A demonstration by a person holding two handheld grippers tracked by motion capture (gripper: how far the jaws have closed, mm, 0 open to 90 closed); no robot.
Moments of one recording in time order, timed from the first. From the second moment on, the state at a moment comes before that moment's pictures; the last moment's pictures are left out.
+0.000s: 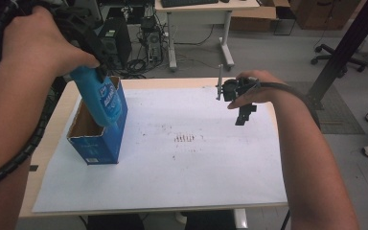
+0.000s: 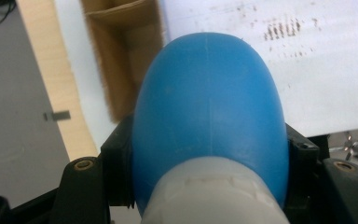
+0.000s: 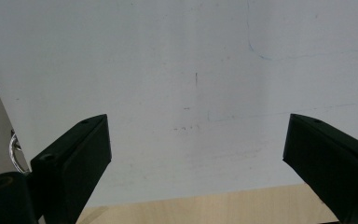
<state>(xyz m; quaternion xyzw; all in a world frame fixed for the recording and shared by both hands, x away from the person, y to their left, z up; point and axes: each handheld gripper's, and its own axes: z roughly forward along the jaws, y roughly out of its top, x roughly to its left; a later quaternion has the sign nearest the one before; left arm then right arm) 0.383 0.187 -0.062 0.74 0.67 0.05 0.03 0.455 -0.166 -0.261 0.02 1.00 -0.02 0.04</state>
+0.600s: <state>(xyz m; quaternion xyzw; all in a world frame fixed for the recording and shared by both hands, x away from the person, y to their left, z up) 0.401 0.226 -0.051 0.68 0.73 0.07 0.01 0.457 -0.159 -0.264 0.01 1.00 -0.02 0.04</state>
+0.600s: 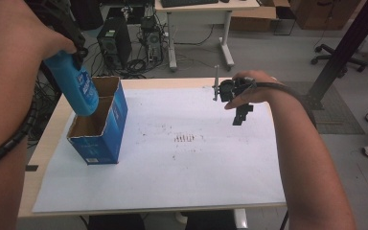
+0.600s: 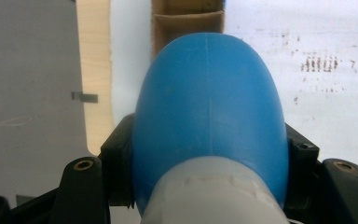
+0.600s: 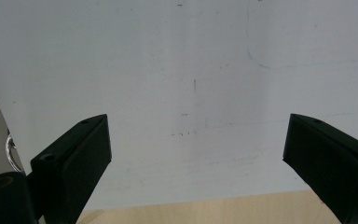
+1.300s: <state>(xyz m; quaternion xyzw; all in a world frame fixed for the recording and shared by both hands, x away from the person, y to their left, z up) 0.421 0.239 -0.066 0.69 0.72 0.08 0.01 0.458 -0.158 -0.264 0.00 1.00 -0.02 0.04</state>
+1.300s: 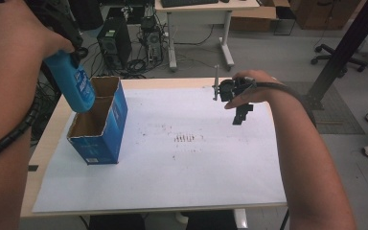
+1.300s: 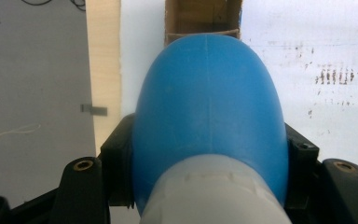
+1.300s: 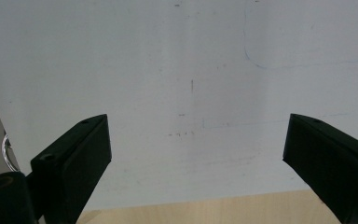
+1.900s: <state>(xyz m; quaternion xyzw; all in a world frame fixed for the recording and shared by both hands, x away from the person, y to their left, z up) 0.431 0.248 -0.099 0.68 0.73 0.07 0.00 0.455 -0.154 -0.266 0.00 1.00 -0.02 0.04</state>
